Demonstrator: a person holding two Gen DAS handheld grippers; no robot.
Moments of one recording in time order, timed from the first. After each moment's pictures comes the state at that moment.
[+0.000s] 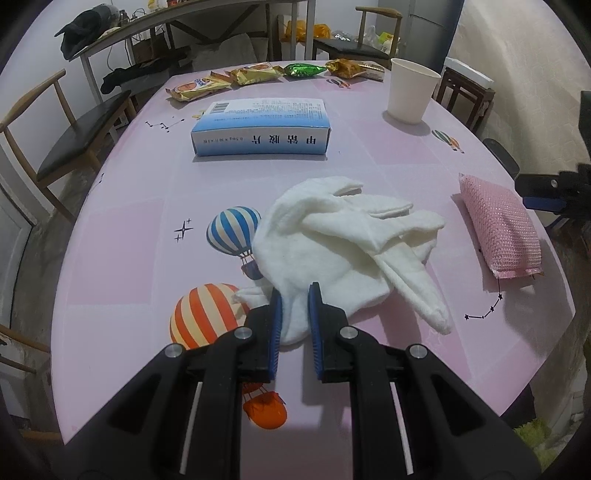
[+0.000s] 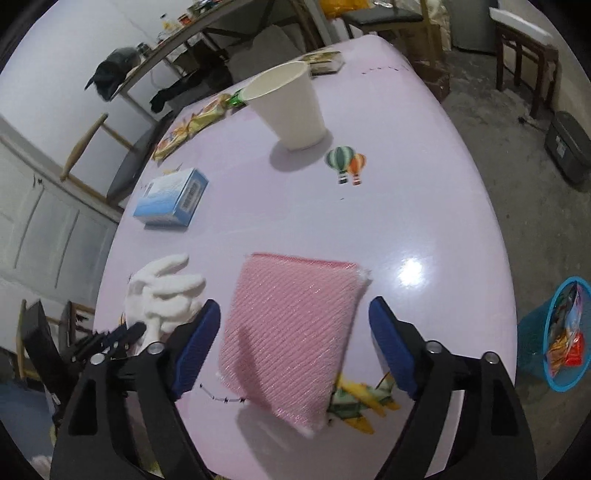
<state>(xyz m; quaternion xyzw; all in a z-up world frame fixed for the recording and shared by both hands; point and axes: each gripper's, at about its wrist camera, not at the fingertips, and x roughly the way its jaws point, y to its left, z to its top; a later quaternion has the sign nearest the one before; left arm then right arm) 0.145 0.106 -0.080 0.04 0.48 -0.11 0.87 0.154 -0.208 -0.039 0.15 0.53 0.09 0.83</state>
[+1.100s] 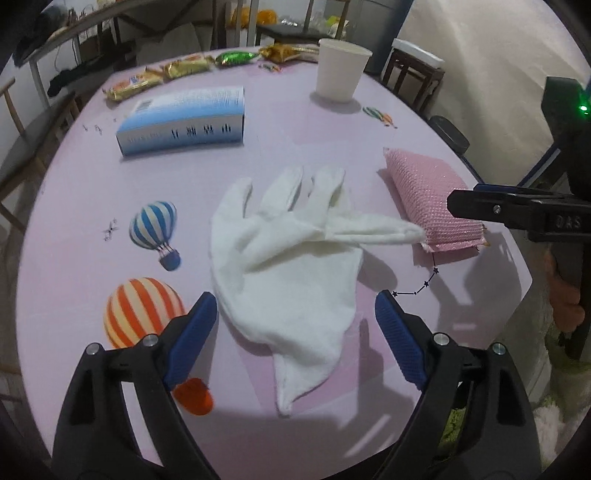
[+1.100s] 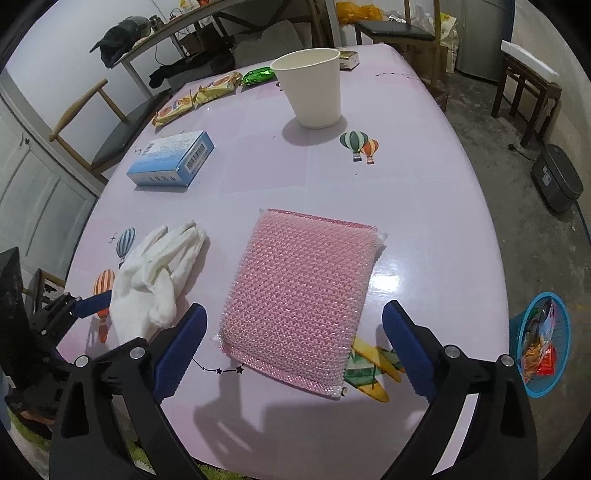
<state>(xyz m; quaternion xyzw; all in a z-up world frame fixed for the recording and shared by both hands) 0.140 0.082 -0.074 0.03 0.51 -0.22 0.83 0.130 -0.176 -0.043 0.07 0.53 0.07 0.84</state>
